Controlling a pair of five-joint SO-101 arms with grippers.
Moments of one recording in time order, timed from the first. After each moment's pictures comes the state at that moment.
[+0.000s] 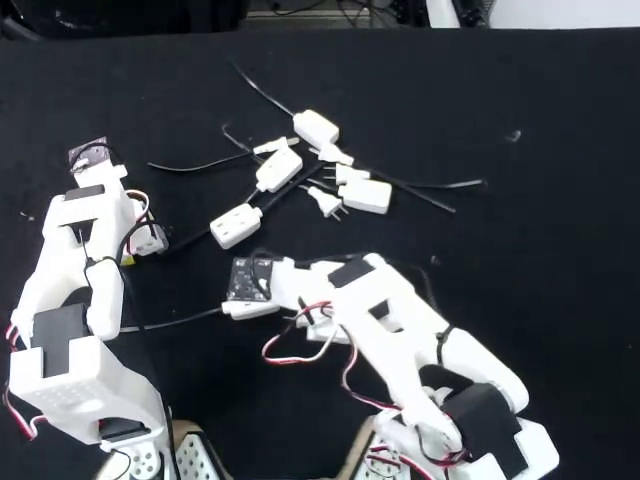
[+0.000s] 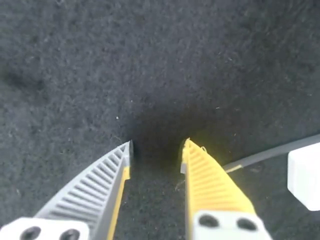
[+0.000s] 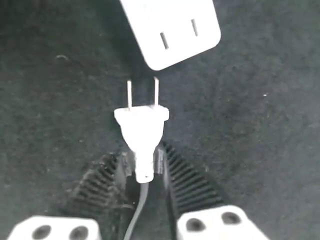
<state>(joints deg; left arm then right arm) -18.8 6.6 27.8 53.6 8.3 -29.7 -15.3 57.5 47.3 55.3</state>
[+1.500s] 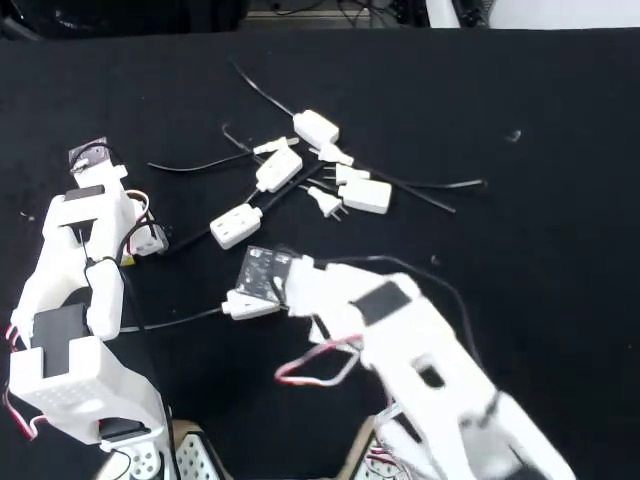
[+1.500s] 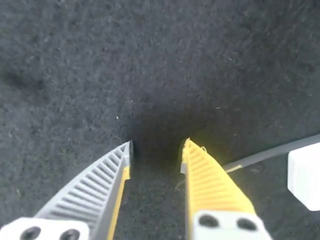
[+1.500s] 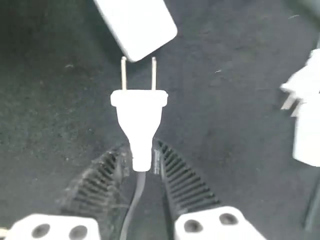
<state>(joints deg) -18.8 6.6 27.9 53.6 8.3 -30.2 -46.2 64.4 57.7 45.1</state>
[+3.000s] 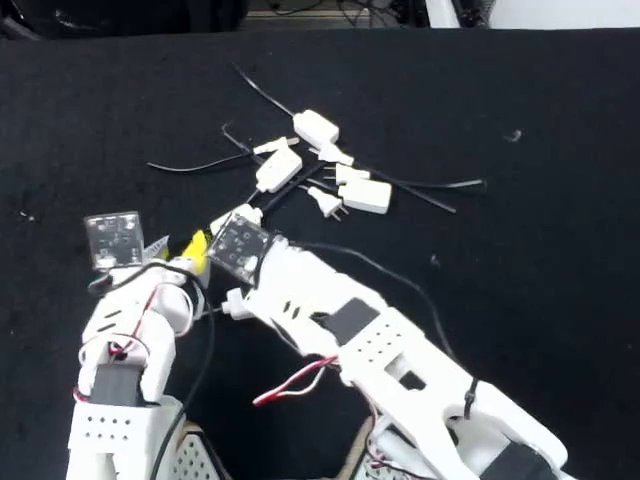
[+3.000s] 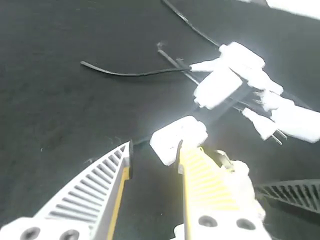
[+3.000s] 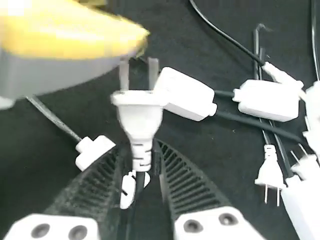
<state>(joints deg) -1.4 -92.6 87.2 39.3 9.4 -41.2 -36.0 65.8 22.6 20.7</state>
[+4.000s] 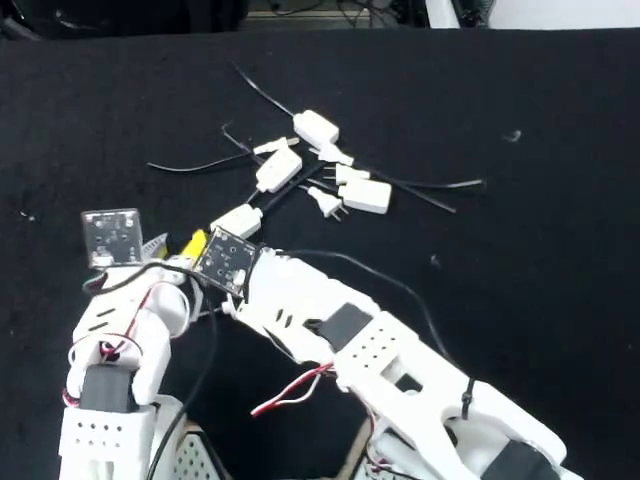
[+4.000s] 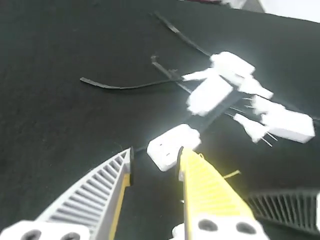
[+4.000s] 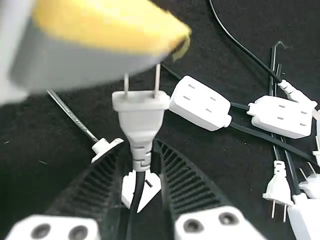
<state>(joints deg) -0.6 -91.5 78.9 47.4 6.7 -44.0 -36.0 65.8 22.6 23.4</state>
